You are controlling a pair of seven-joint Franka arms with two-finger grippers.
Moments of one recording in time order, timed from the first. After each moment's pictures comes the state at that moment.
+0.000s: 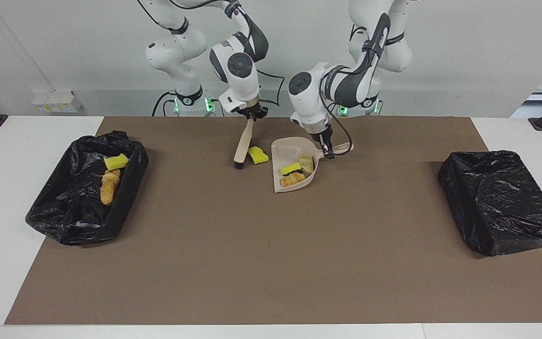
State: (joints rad) left arm -0.70 0.05 -0.03 -2.18 0.34 1.93 0.68; right arm 0.68 -0.15 0.04 -2.44 0.30 2.03 0.85
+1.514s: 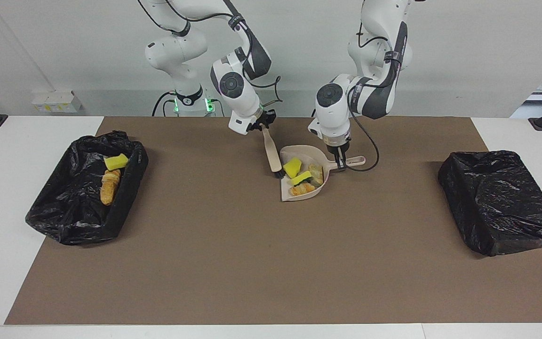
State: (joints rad) left arm -0.56 0.06 -0.02 -2.20 0.27 2.09 0.88; right arm 0.61 -0.07 0.03 -2.37 0.50 2.06 0.12
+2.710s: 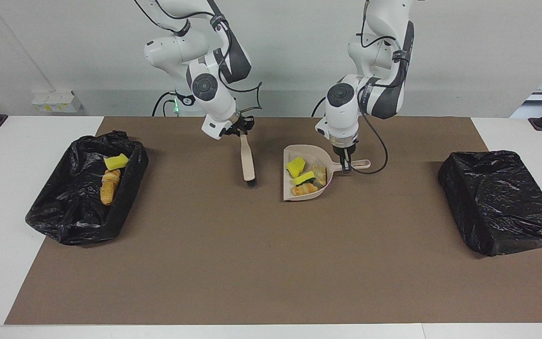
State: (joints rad) left arm -0.48 0.03 -0.02 -2.20 0.24 2.12 1.05; right arm 0.42 -0.12 0.01 -2.35 0.36 1.93 0.13
